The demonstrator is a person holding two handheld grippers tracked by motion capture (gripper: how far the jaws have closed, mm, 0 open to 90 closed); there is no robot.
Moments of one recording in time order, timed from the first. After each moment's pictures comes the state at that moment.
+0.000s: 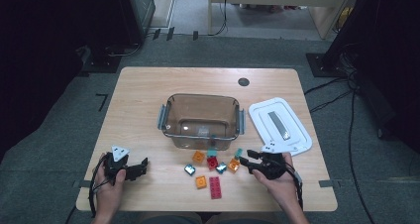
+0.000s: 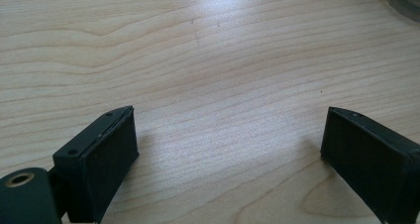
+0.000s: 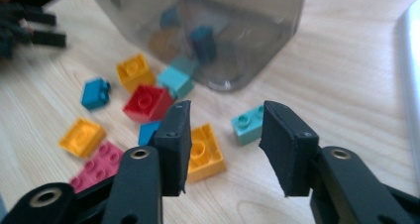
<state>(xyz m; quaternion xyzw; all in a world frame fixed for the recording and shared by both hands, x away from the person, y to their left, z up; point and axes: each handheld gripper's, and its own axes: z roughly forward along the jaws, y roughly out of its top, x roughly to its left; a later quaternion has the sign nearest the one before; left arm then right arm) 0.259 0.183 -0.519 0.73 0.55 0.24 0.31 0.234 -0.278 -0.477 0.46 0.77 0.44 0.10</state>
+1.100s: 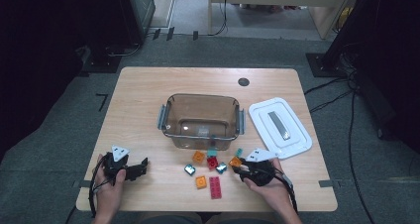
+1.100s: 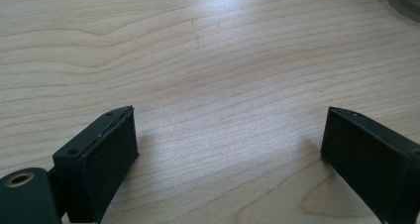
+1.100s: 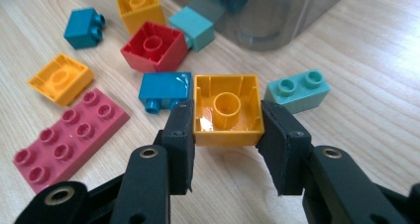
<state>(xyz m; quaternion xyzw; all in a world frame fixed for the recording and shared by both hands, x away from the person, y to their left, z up) 0.259 0.183 -0.519 0.73 0.55 0.24 0.31 0.229 -0.255 -0.499 0.40 0.82 0.39 0.12</state>
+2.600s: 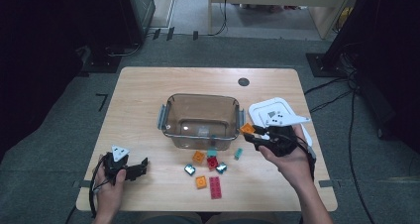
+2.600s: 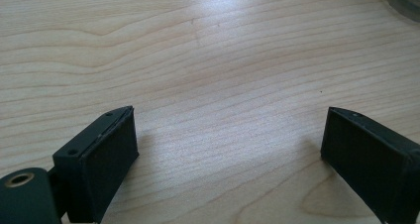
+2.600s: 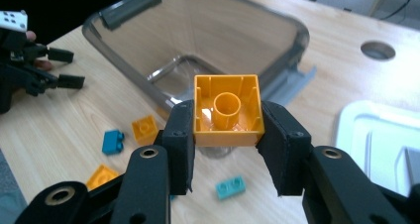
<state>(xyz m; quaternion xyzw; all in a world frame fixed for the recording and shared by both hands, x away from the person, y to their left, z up) 0.259 0.183 -0.519 0.73 0.55 0.24 0.31 0.257 -0.277 -0.363 0.42 0.78 0.44 0.15</state>
